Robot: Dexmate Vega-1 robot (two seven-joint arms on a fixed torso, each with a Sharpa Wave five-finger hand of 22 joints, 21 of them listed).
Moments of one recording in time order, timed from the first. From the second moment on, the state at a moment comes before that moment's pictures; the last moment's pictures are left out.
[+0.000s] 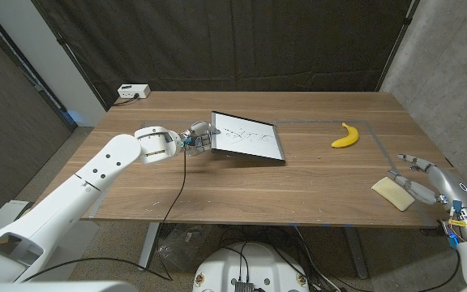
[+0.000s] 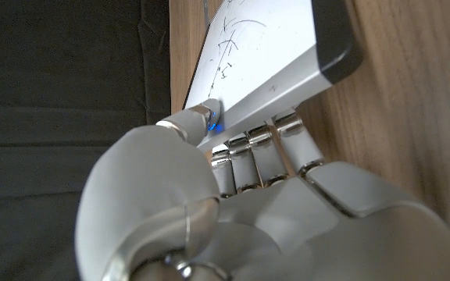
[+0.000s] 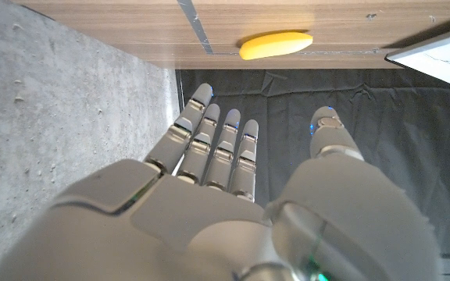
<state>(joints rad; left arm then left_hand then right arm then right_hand) 0.84 0.74 0.35 -1.95 -1.48 0.59 0.66 1.05 0.15 0.81 -0.11 0.23 0.71 0.14 0.24 0.20 0.87 0.02 0.22 0.20 0.91 -0.03 0.20 0.18 0.86 0.03 0.49 0.17 -1.86 -0.56 0.40 -1.85 -0.56 0.29 -0.53 0.63 -0.04 0.38 -0.15 0.19 0.49 -0.06 0.21 0.19 0.53 -0.06 0.23 0.18 0.48 -0.03 0.19 0.18 0.58 0.00 0.29 0.18</state>
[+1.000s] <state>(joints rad) 0.82 0.73 0.35 -1.93 -1.47 0.60 0.62 1.03 0.14 0.82 -0.12 0.23 0.71 0.14 0.23 0.20 0.87 0.02 0.21 0.20 0.91 -0.04 0.20 0.18 0.86 0.03 0.48 0.17 -1.92 -0.63 0.27 -1.94 -0.72 -0.06 -0.59 0.61 -0.05 0.37 -0.13 0.20 0.40 -0.06 0.19 0.19 0.47 -0.05 0.20 0.19 0.48 -0.03 0.19 0.18 0.60 0.03 0.26 0.18</state>
